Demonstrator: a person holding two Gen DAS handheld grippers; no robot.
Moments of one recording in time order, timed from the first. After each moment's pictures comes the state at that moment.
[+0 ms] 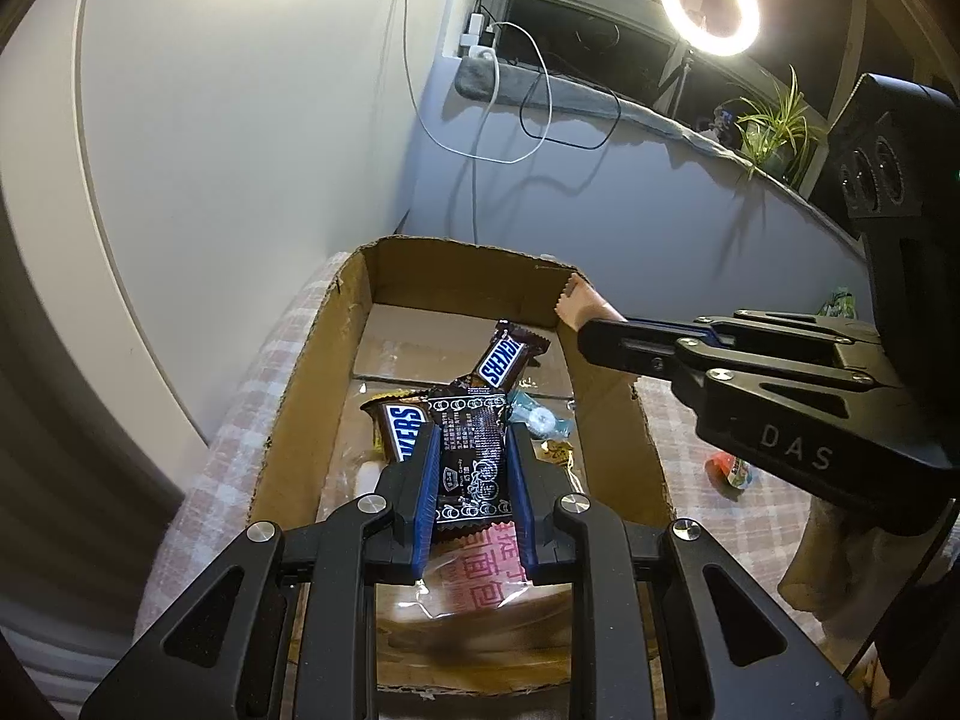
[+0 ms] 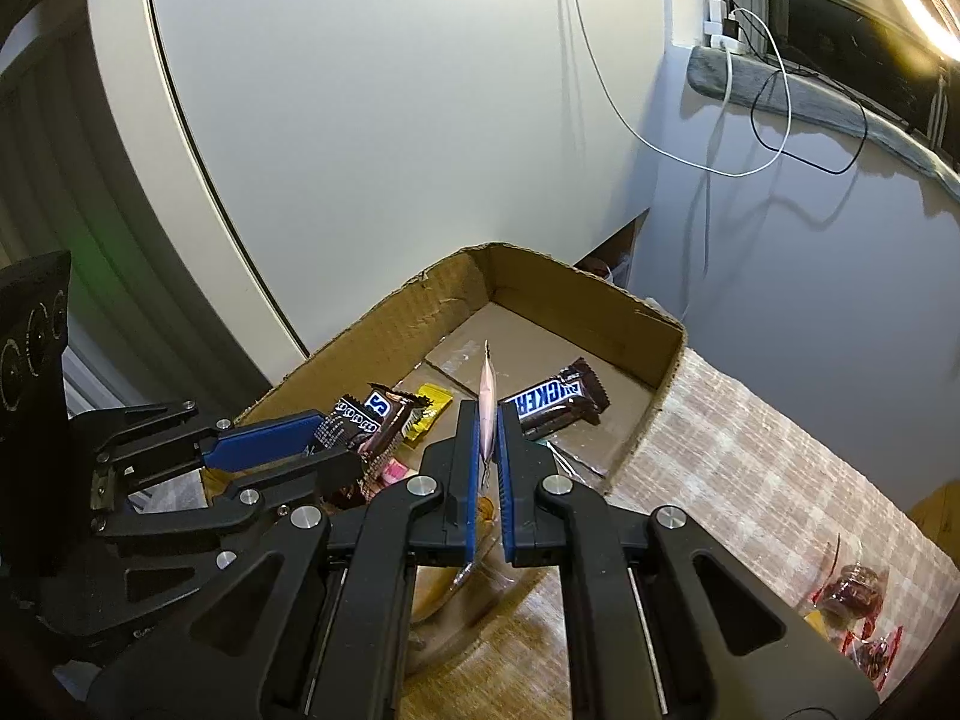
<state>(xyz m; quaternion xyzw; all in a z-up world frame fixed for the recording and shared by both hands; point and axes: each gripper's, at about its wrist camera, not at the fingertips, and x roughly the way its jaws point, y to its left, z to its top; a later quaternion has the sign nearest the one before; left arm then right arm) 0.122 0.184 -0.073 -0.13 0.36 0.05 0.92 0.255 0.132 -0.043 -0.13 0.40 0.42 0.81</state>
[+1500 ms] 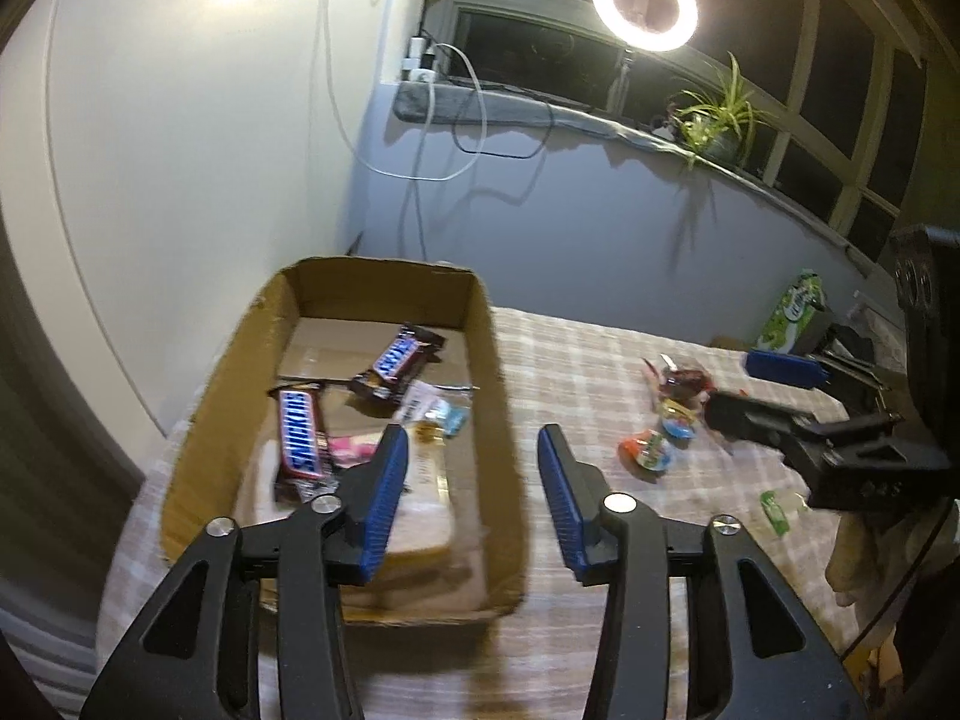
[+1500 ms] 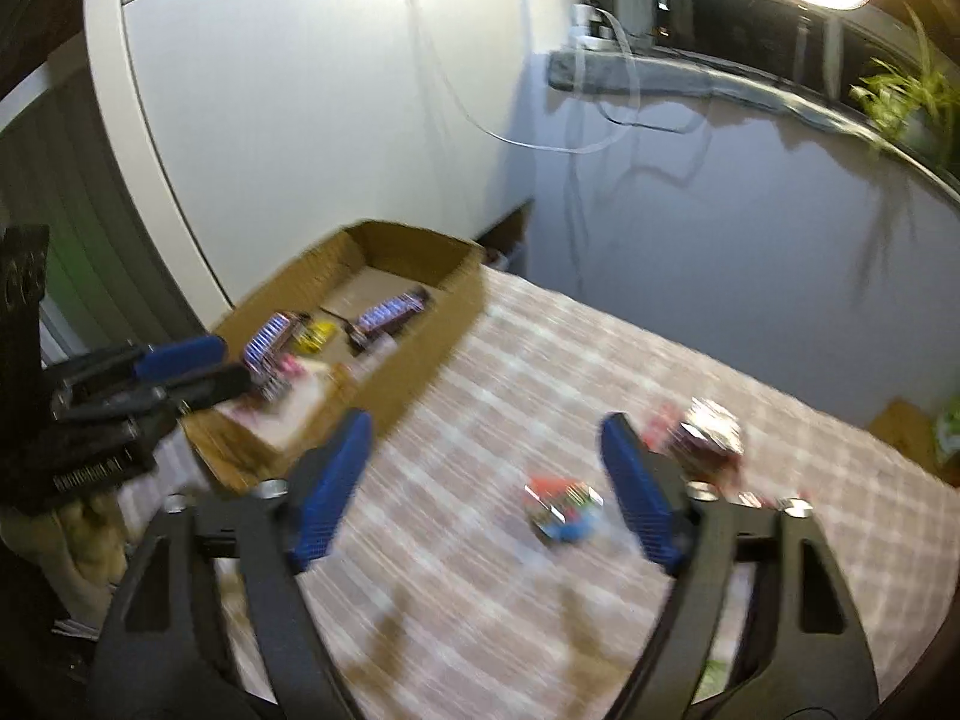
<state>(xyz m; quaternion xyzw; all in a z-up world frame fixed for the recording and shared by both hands) 0.102 0.116 -0.052 -0.10 0.34 0.02 0.93 0.228 -0.025 -0.024 -0.10 0.39 0.33 0.85</state>
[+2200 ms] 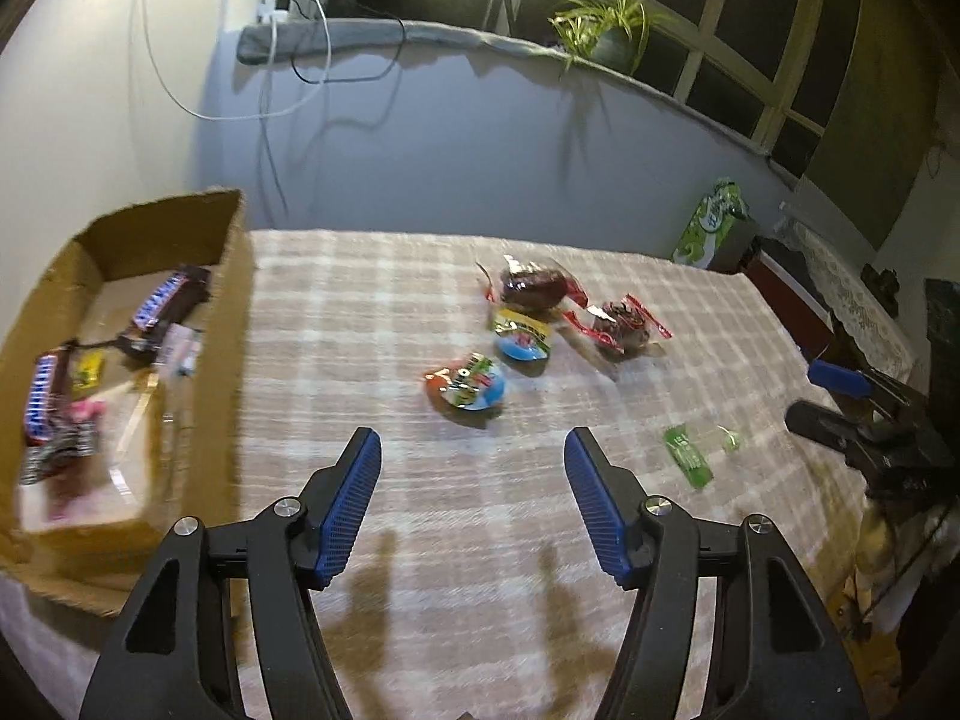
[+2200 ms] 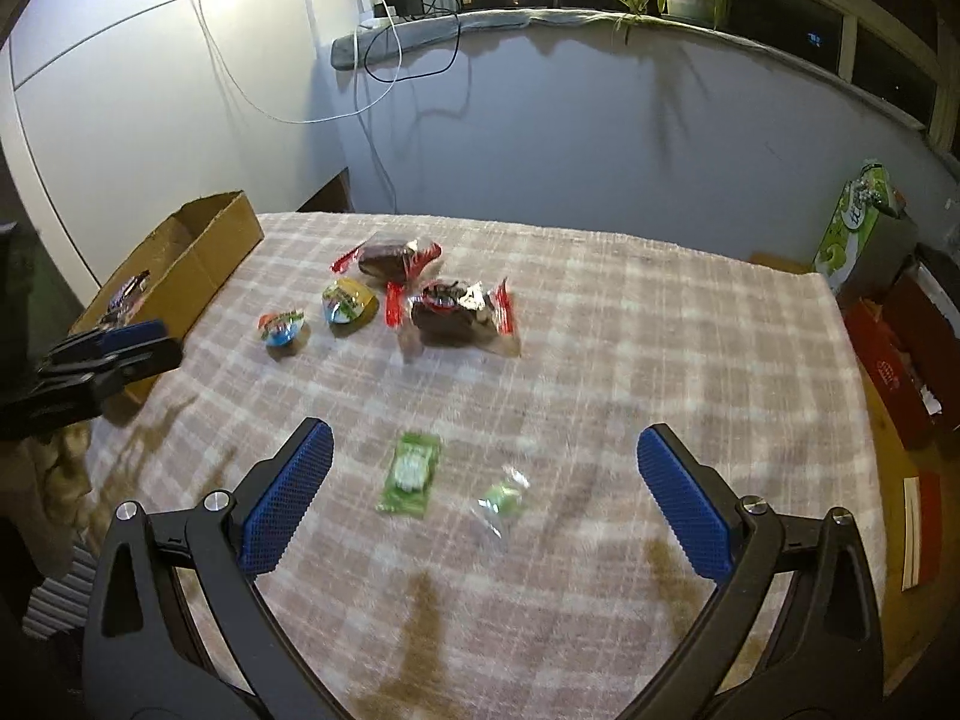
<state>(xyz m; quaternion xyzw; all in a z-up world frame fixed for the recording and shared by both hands) 0.139 0.008 -0.094 -0.08 0.40 -0.09 0.91 0.194 -0.222 -0.053 -0.04 0.43 0.18 0.89</state>
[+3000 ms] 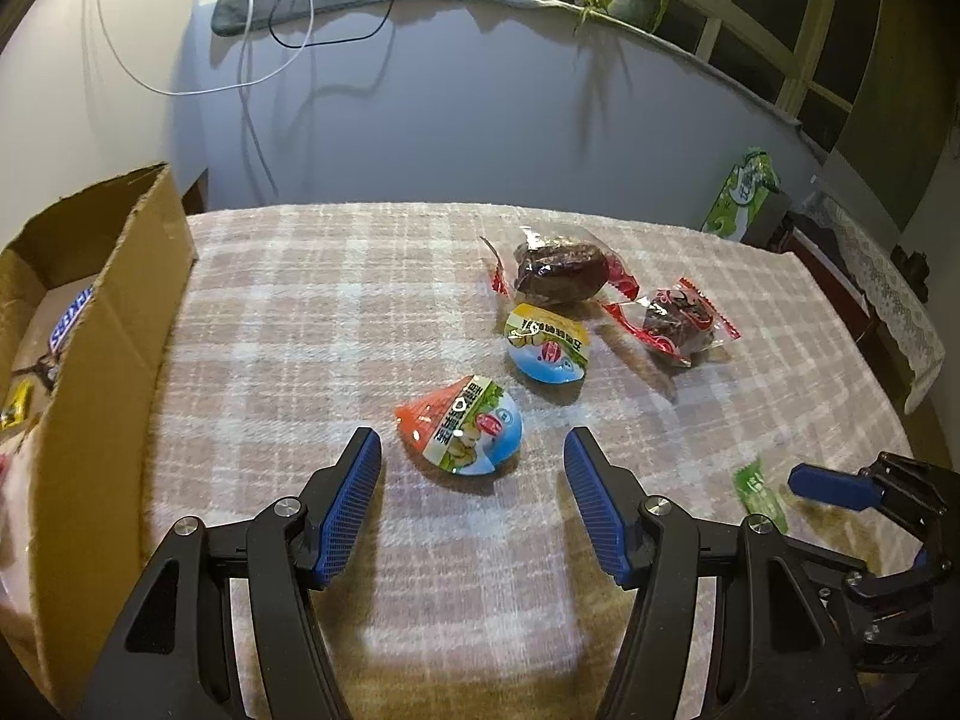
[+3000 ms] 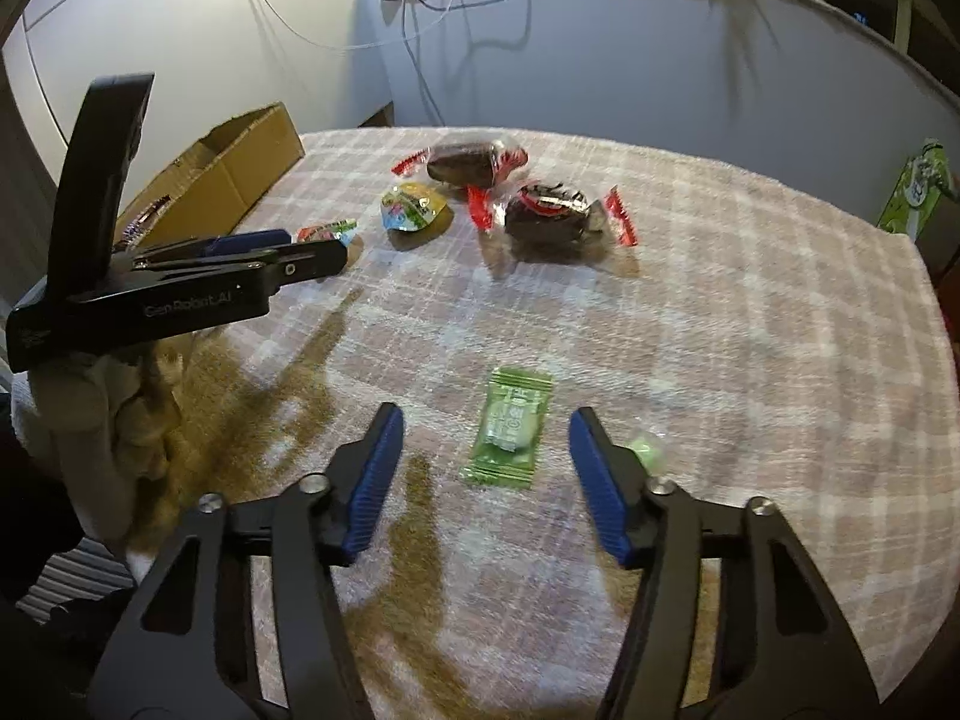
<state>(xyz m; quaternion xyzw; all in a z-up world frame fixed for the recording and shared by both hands) 0.197 -0.013 -0.132 -0.05 0.43 -0.08 0.90 0.195 -0.172 -0.105 -0.05 0.48 0.22 0.85</state>
